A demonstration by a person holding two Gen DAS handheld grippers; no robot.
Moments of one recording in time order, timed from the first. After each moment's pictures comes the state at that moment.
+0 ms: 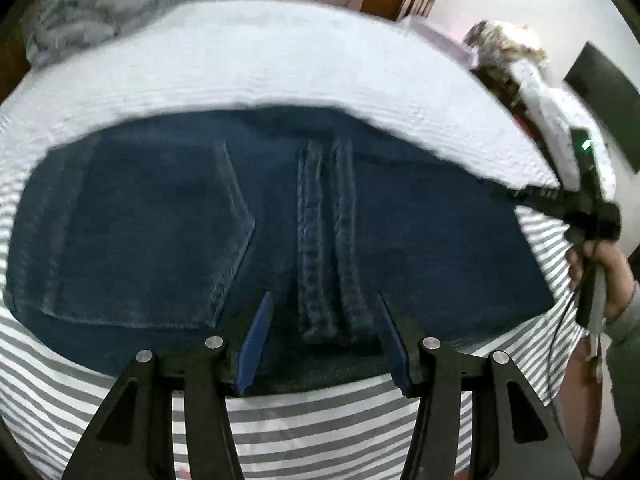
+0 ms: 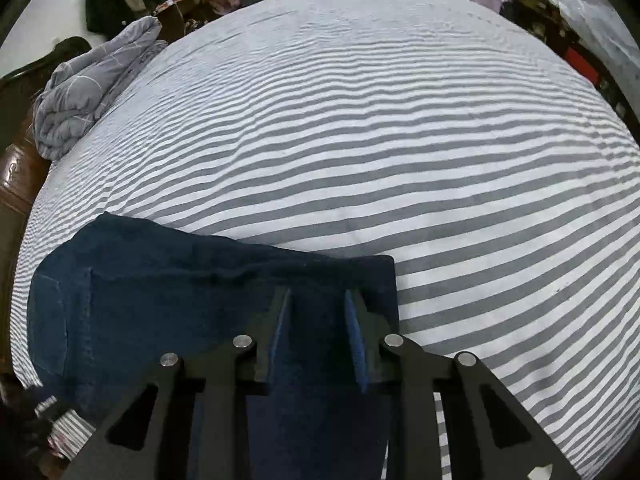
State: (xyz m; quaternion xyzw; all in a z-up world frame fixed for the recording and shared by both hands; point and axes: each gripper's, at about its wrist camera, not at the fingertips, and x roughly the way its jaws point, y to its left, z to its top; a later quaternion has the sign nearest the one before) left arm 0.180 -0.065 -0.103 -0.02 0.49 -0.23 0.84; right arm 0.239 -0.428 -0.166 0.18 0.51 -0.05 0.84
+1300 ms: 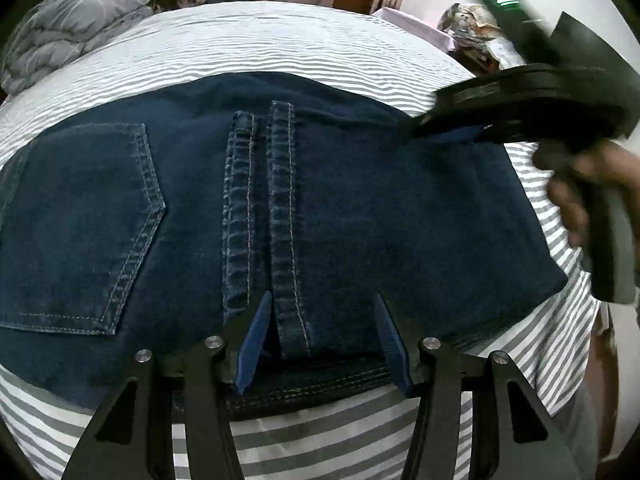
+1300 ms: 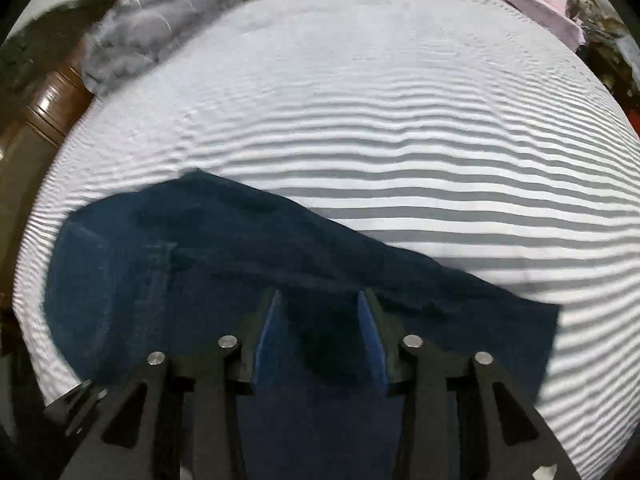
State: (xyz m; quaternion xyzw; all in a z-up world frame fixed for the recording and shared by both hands) left arm 0.175 -0.103 -0.153 0.03 0.49 -0.26 0.83; right arm 0.268 -0.317 -0.153 0.10 0.56 0.04 0.82
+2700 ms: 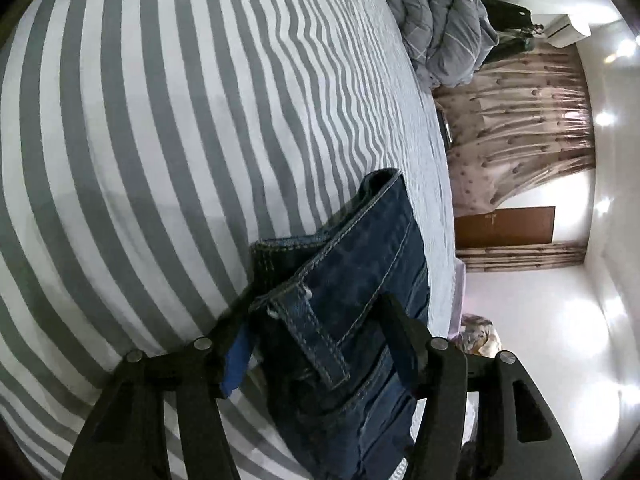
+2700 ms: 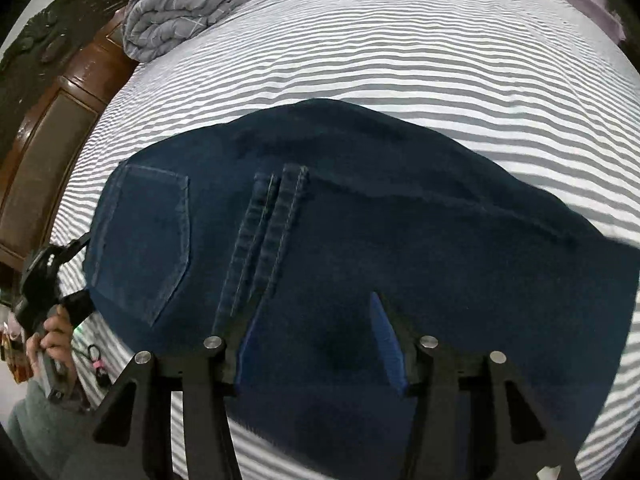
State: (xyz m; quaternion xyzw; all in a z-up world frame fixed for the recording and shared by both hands) left arm 0.231 0.255 -0.184 -0.56 0.41 -0.02 0.72; right arm 0.244 -0.241 -0.148 0.12 0.57 0.12 0.80
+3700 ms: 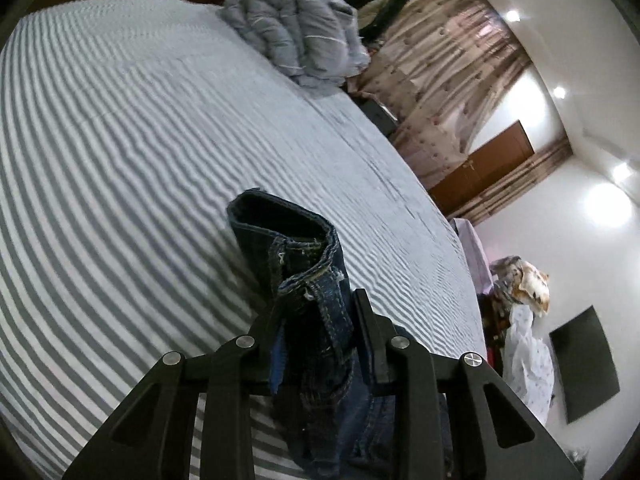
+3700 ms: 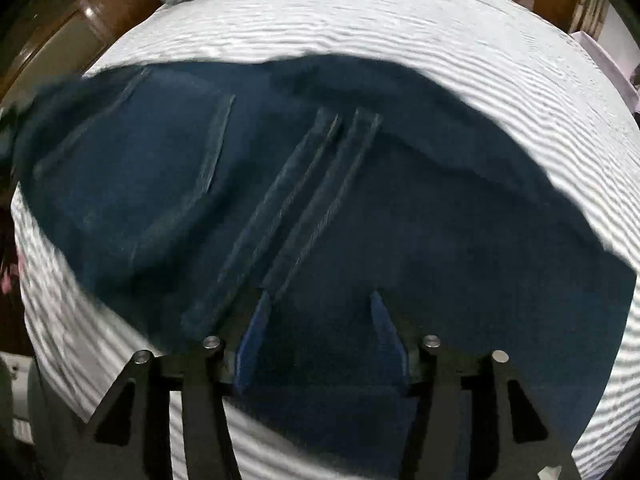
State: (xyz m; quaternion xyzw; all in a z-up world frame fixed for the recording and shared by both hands) left arm 0.243 0.170 -0.053 -0.36 0.36 -0.09 0.86; right arm 0.200 -0.191 -0.162 0.00 0.57 0.13 0.81
